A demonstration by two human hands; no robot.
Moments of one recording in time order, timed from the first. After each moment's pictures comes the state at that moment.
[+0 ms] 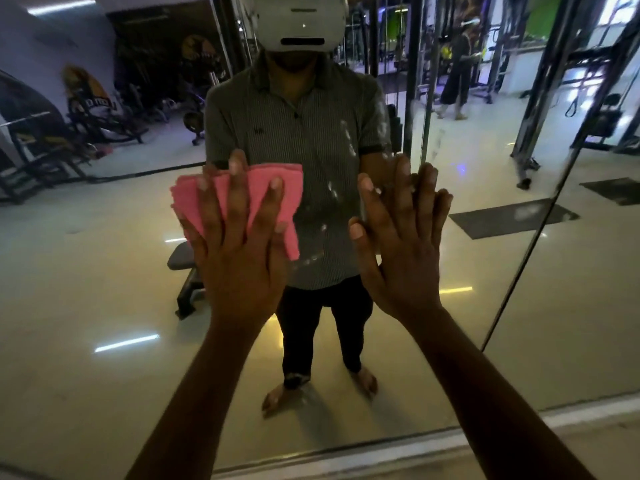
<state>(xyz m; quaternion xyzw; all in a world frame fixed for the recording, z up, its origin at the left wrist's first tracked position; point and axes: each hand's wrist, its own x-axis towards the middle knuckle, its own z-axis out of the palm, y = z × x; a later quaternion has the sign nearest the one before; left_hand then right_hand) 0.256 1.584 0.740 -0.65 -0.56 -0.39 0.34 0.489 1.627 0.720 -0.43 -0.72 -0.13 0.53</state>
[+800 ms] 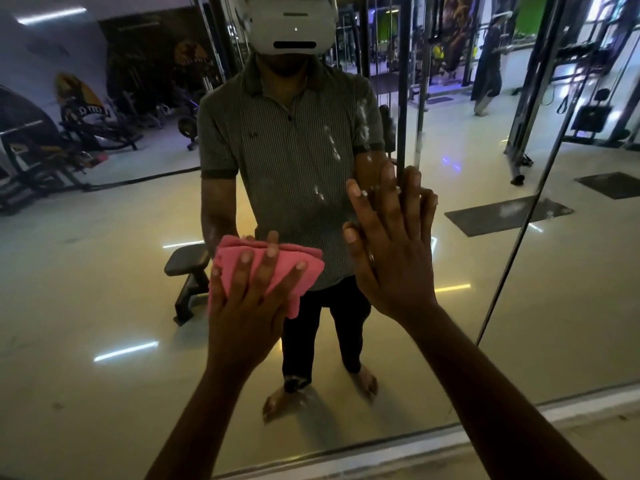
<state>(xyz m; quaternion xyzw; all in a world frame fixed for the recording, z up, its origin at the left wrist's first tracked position) 0.233 1.567 0.658 -0.74 -0.51 -0.27 0.34 0.498 1.629 0.717 -0.42 -0.73 -0.13 0.52</state>
